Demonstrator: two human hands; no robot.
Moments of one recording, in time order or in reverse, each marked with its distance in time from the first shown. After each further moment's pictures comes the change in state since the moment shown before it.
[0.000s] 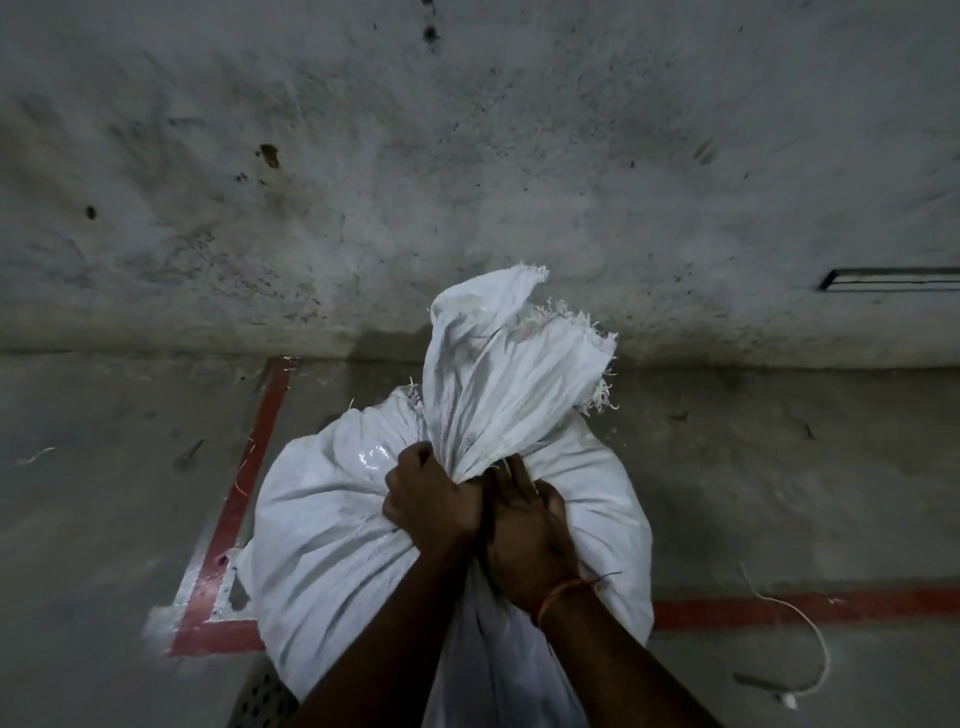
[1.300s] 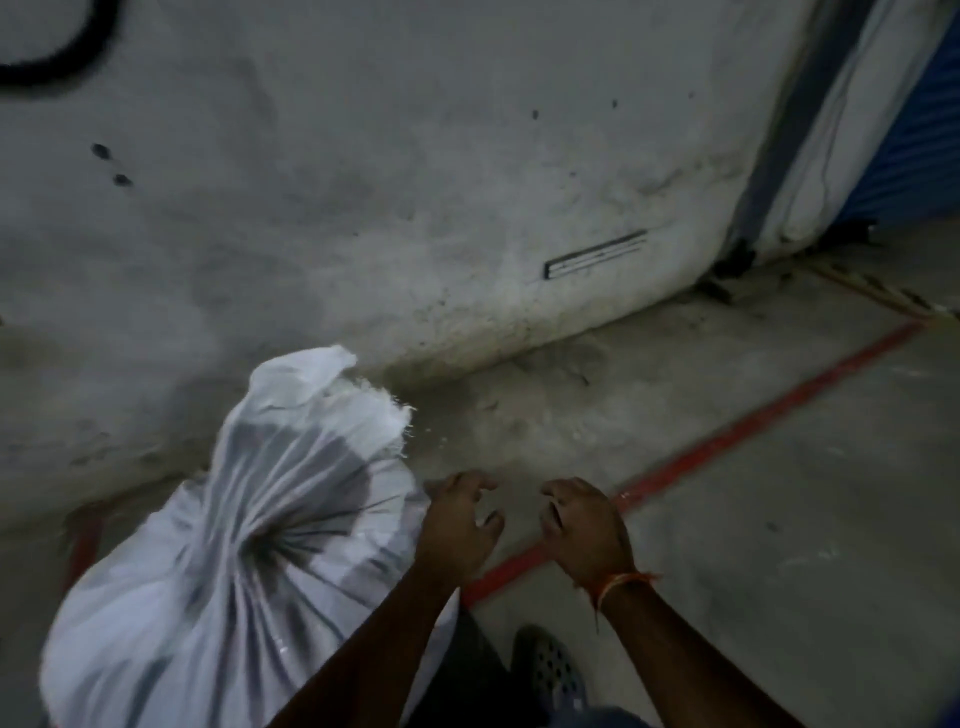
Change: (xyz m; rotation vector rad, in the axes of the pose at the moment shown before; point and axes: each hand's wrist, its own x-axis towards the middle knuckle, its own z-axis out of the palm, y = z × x) left_hand -0.208 0.116 0.067 -0.080 -0.669 0.856; right_hand -0.220 0.199 -0.145 0.278 0.331 0.521
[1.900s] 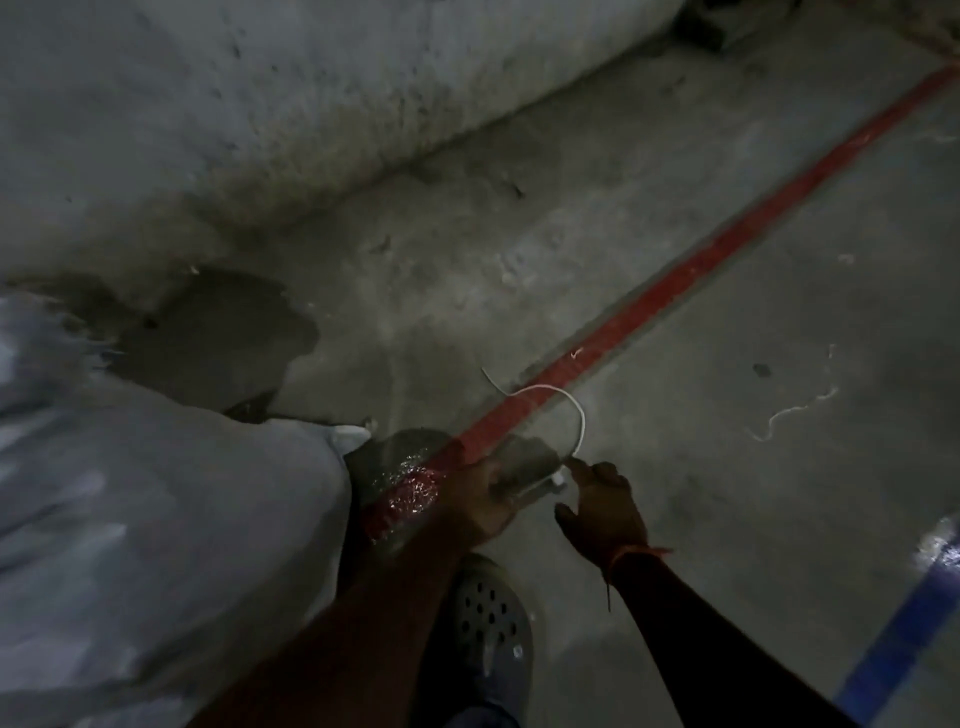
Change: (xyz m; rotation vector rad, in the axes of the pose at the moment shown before) left_hand 0.078 -0.133 0.283 -0.080 -0.645 -0.171; right_hand -0.016 0.295 0.187 -0.136 -0.442 0.574
